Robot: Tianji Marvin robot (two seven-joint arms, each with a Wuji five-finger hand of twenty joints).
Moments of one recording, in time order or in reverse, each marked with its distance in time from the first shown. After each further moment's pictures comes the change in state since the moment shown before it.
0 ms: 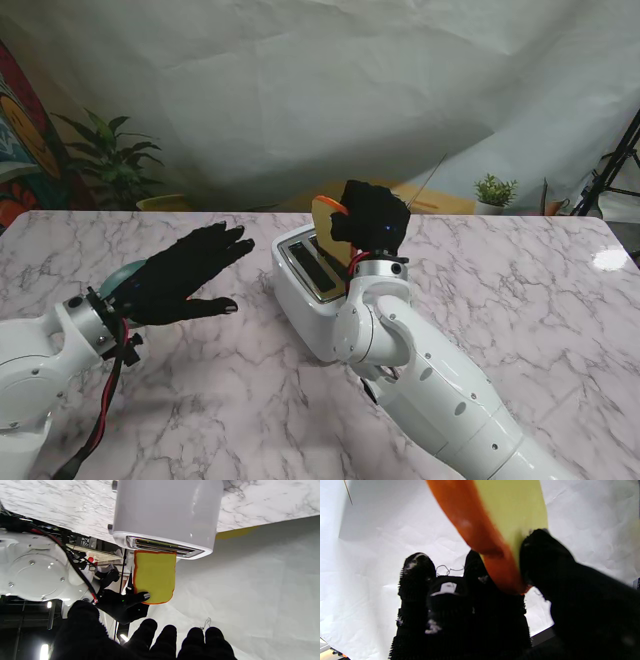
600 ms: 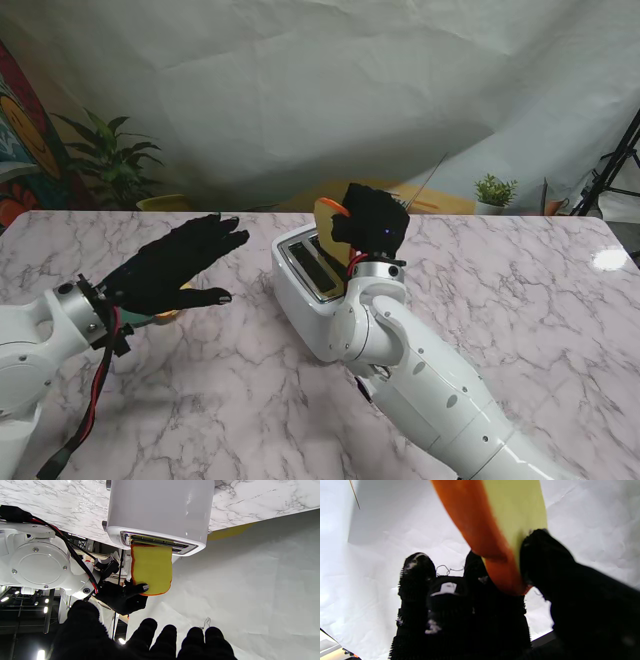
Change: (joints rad) left arm -0.029 0.018 -0.021 -0.021 -0.035 0.026 -0.066; right arm 0.019 -0.029 -0.007 0.077 0.050 -0.012 -0.068; left_hand 0.000 -0.002 0.000 0.000 0.002 -0.002 0.004 0.004 0.002 -0.001 0.000 0.000 0.001 -0.003 0.016 -0.029 0.005 -0.002 0.000 -0.023; right_hand 0.000 0.000 0.001 0.000 0.000 0.000 0.000 0.000 0.000 0.000 0.004 0.000 0.000 0.000 0.001 0.000 0.000 0.000 0.000 -0.004
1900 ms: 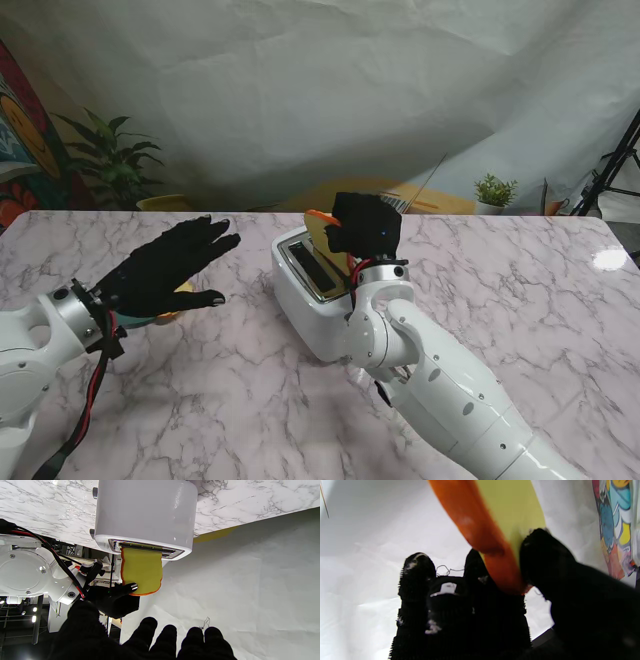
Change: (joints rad) left arm 0.031 -0.005 -0.023 -0.010 0.076 0.013 0.028; right arm -0.021 0.071 0.013 -0.039 -0.089 -0.152 0.158; left_hand 0.001 0.000 0.000 0.000 0.012 0.000 0.009 0.010 0.000 0.001 0.000 0.000 0.000 -0.005 0.000 0.000 0.000 -0.010 0.000 -0.001; right_hand 0.000 -0.009 0.002 0.000 0.005 0.001 0.000 -0.011 0.000 0.000 0.003 -0.012 0.000 0.001 0.001 0.000 0.000 0.000 0.000 -0.002
